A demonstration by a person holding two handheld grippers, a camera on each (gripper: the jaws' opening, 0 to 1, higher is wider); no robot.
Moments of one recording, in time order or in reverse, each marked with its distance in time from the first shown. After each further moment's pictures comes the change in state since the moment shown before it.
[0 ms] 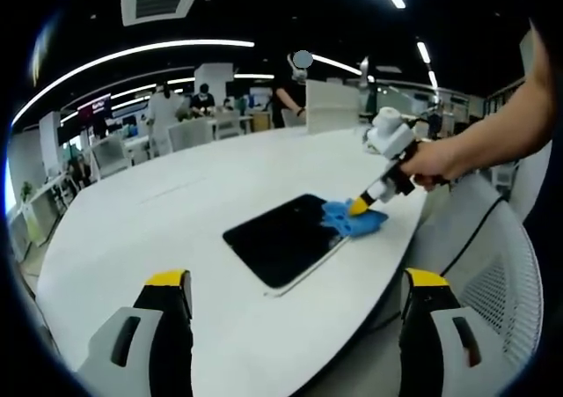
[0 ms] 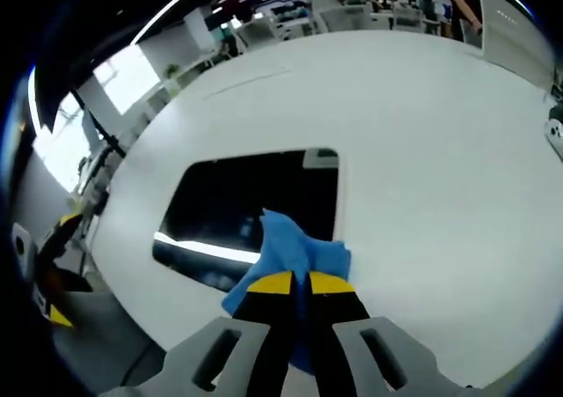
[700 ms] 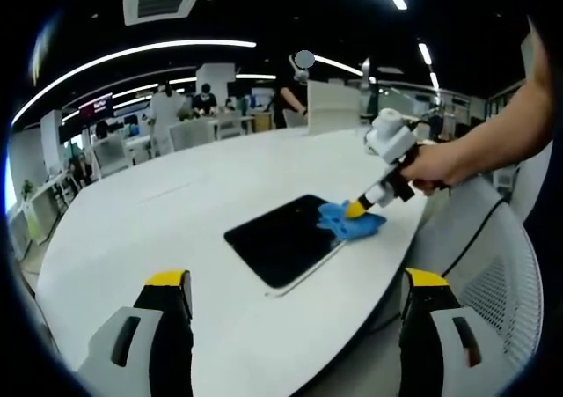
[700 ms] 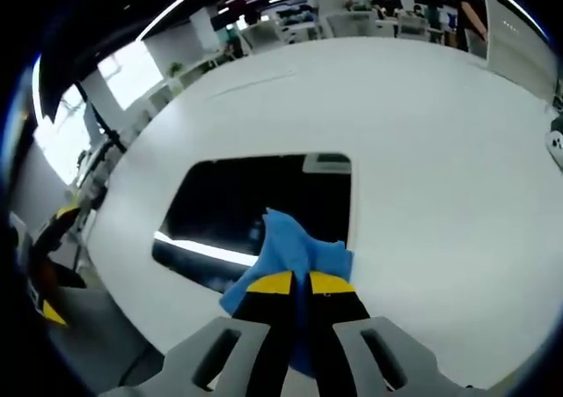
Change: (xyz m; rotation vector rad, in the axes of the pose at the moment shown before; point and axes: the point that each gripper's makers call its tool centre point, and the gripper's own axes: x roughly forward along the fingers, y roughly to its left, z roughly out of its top) left arm 0.000 0.002 -0.001 -0.003 -0.001 0.006; right arm 0.006 0.016 0.002 -0.047 -0.021 -0.009
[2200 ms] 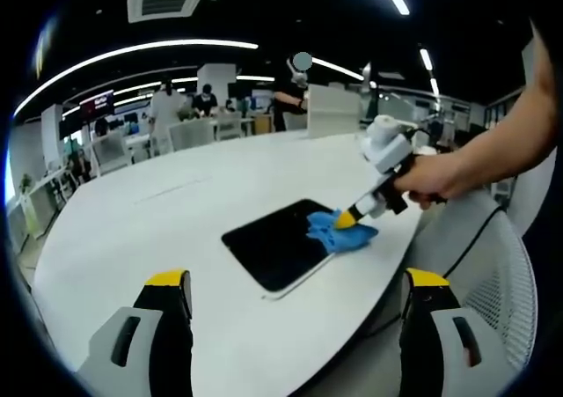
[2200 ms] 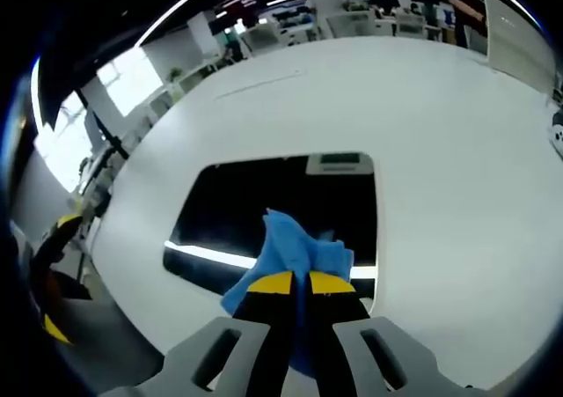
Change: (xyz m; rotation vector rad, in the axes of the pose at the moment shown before) left arm -0.002 -0.002 0.008 -0.025 -0.045 -0.004; right arm 0.007 0.016 0.001 0.033 -0.008 0.012
